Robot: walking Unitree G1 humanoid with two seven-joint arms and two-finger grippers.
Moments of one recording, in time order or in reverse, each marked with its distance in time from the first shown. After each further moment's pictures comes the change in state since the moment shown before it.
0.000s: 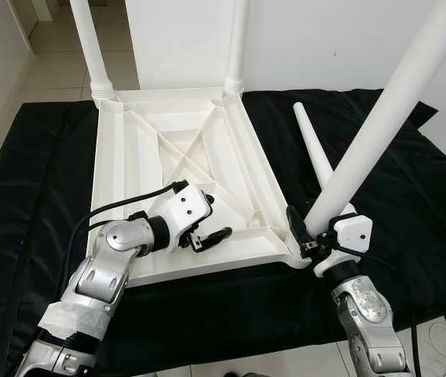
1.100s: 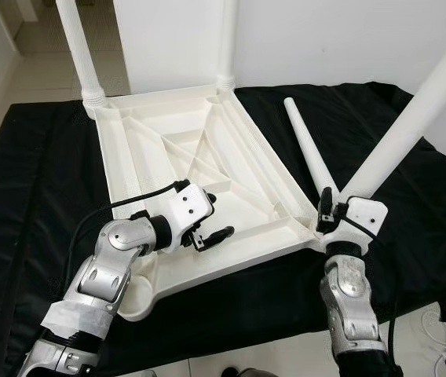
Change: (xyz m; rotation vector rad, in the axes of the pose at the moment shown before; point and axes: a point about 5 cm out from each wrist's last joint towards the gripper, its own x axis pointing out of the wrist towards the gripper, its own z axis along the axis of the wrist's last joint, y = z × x) left arm 0.003 0.001 0.006 0.011 -0.026 0.001; right arm 0.035 -0.018 -0.003 0.009 -0.021 -0.524
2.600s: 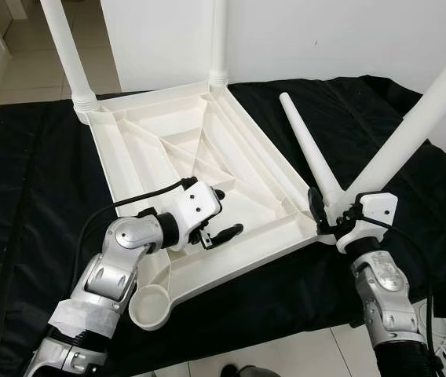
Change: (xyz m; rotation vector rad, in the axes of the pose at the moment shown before) left arm 0.008 -0.009 0.012 0.012 -0.056 -0.026; right arm 0.012 -0.031 0.008 -0.016 0.001 0.484
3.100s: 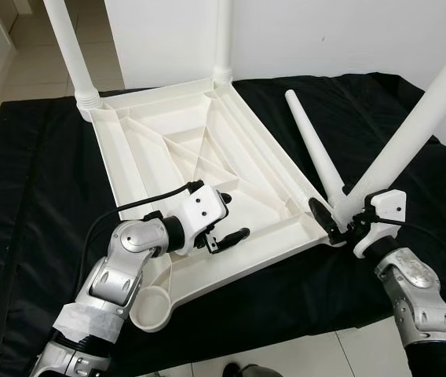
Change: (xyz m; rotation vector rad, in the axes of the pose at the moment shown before) left arm 0.001 -0.004 -0.002 -0.021 0.005 -0.005; right arm -0.008 -0.015 0.010 -0.043 0.061 0.217
